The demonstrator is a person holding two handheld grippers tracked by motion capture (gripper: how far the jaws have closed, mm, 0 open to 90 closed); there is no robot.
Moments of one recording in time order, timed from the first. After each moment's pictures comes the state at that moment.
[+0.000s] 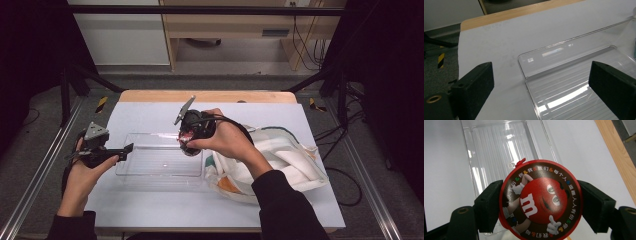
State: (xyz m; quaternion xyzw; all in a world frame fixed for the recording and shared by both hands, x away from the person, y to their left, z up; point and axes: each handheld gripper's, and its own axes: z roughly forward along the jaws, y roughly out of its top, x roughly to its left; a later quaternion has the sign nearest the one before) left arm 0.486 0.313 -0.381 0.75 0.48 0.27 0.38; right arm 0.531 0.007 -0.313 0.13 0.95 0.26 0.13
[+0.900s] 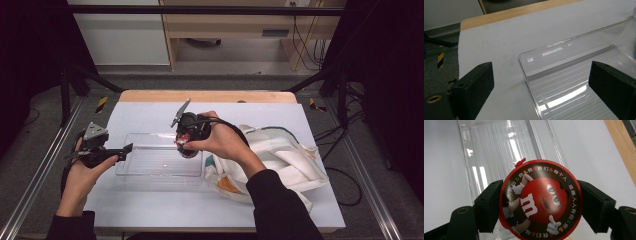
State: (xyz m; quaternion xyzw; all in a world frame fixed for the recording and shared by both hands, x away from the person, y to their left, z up) left arm 0.486 0.315 -0.381 0.75 0.48 0.26 0.38; right arm 0.537 0.017 -0.328 0.13 0.95 0.26 0.12
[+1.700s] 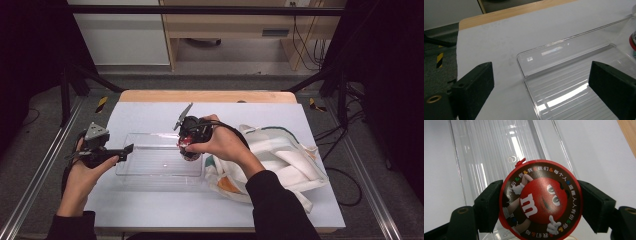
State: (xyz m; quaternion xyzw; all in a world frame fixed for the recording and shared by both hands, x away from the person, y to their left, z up) left arm 0.487 0.313 -0.382 0.75 0.47 0.26 0.38; right arm 0.543 0.014 -0.348 0.14 0.95 0.25 0.11
